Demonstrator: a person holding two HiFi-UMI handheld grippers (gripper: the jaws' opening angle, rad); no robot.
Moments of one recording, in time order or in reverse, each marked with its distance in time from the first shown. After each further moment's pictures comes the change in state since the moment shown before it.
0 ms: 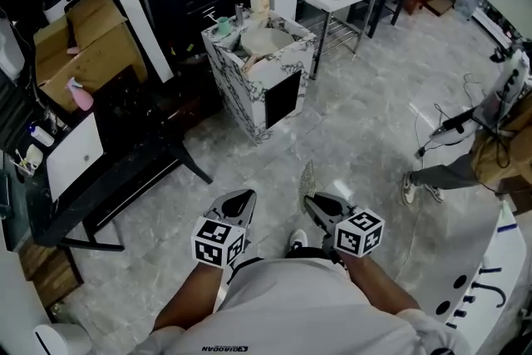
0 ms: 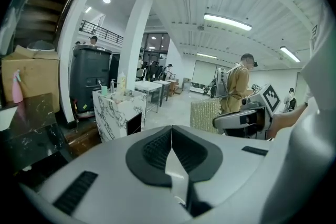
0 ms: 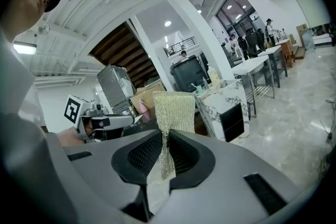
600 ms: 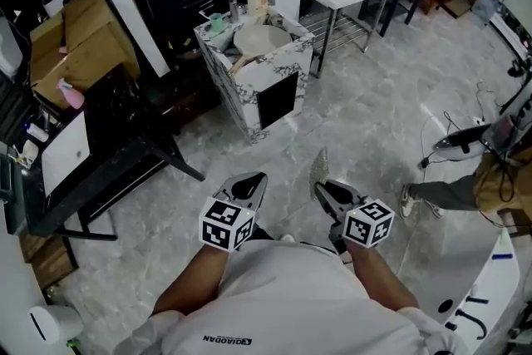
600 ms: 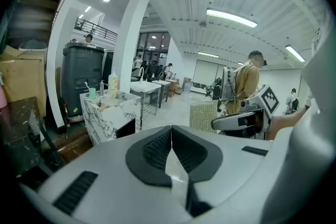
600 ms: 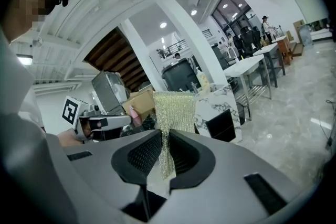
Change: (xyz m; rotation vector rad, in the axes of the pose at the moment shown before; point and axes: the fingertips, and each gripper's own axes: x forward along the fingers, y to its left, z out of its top) left arm 0.154 -0.028 0.063 0.000 0.002 0.007; right arm -0.015 -0.155 0.069 0.031 -0.010 0.004
